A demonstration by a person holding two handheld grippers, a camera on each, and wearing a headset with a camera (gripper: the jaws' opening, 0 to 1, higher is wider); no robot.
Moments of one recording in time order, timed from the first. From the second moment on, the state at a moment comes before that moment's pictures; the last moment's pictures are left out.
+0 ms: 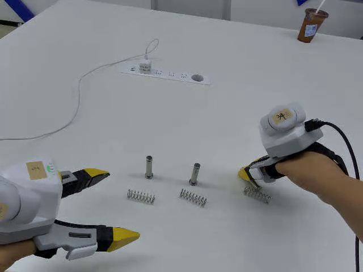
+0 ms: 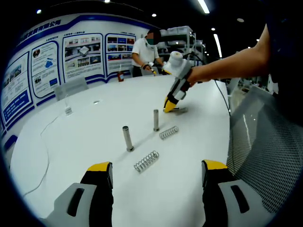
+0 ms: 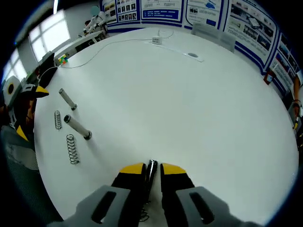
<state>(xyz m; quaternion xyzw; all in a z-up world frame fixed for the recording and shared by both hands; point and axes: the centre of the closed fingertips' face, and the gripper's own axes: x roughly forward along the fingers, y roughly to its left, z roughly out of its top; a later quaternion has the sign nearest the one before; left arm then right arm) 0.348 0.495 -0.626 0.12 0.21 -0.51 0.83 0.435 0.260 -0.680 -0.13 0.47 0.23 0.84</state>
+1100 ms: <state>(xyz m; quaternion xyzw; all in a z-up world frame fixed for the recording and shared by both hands) 0.354 0.498 -0.624 0.12 0.21 -0.50 0.83 0.437 0.259 -0.676 -0.13 0.46 0.23 0.85</state>
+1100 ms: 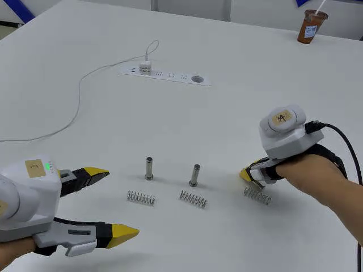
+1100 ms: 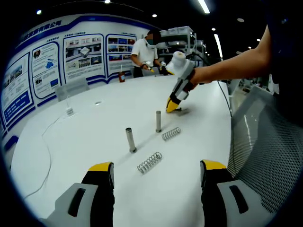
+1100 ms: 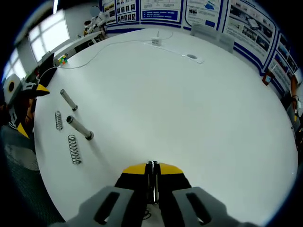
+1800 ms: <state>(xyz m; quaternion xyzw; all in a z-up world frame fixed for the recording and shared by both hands) 0.353 0.492 -0.616 0.13 0.20 -0.51 0.83 0.426 0.252 -0.644 -0.12 0.43 0.22 0.87</state>
